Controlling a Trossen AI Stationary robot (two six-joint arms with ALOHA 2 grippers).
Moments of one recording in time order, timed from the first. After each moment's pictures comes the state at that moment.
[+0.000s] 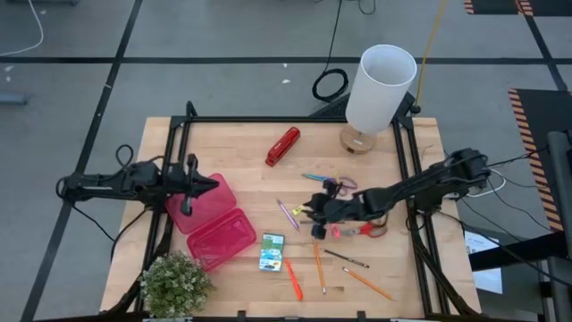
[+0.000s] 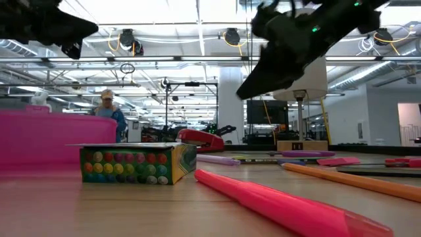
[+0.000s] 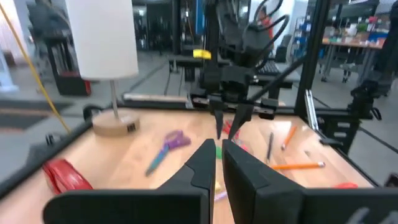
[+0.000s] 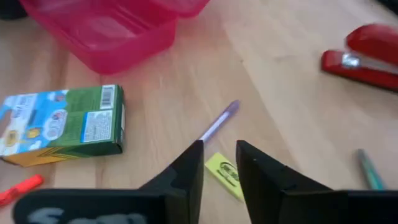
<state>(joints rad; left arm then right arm) -0.05 0.15 0.24 -0.11 -0.04 -0.04 0.25 1.60 0.80 0.10 0.39 0.34</state>
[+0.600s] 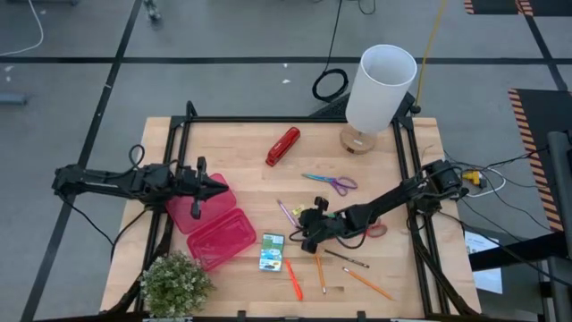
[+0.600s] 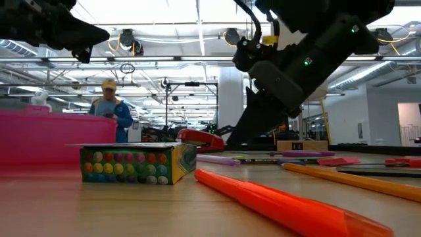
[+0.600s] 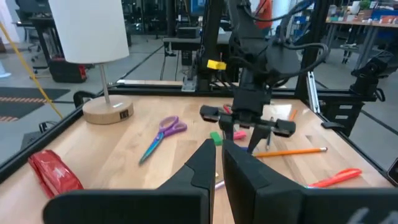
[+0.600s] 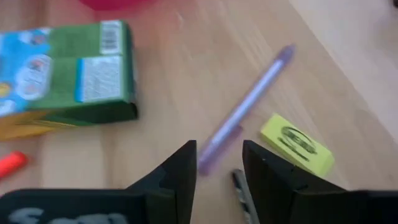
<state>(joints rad) -0.07 0.36 0.24 0.04 -0.05 -0.02 0.33 1.85 0.90 0.10 0.43 0.47</state>
